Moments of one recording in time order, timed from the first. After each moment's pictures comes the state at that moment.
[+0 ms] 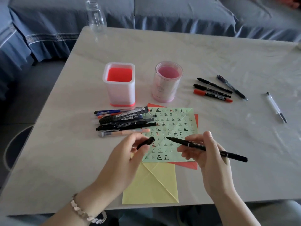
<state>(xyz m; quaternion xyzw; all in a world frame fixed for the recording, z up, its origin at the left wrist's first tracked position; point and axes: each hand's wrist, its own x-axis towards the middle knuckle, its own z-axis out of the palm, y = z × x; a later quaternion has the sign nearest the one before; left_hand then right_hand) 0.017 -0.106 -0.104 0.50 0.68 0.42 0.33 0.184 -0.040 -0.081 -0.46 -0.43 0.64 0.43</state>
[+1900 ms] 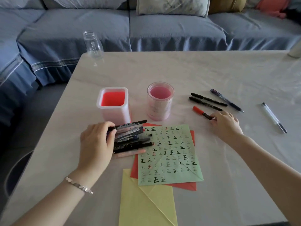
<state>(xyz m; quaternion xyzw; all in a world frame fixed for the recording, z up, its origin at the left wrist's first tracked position) -0.059 -0.045 -0.125 0.55 0.78 0.29 -0.06 0.248 0.162 -0.141 -0.62 -0.77 0.10 0.06</state>
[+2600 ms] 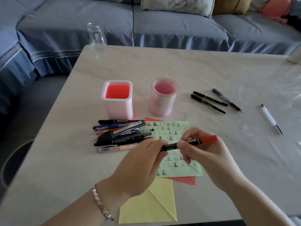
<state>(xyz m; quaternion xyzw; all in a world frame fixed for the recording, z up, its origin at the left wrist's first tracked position) 0.025 -0.067 -0.096 0.72 0.57 0.36 0.17 0.182 -0.003 -0.042 -0.38 -0.59 0.64 0.31</state>
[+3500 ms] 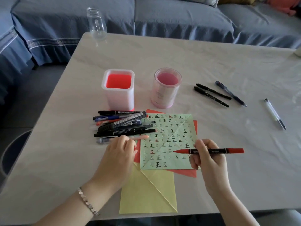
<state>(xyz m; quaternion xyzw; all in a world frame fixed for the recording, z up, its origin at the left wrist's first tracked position) -0.008 -0.093 -0.151 0.67 0.71 0.21 0.01 0.192 -0.017 -0.101 -0.53 -0.48 0.56 0.42</state>
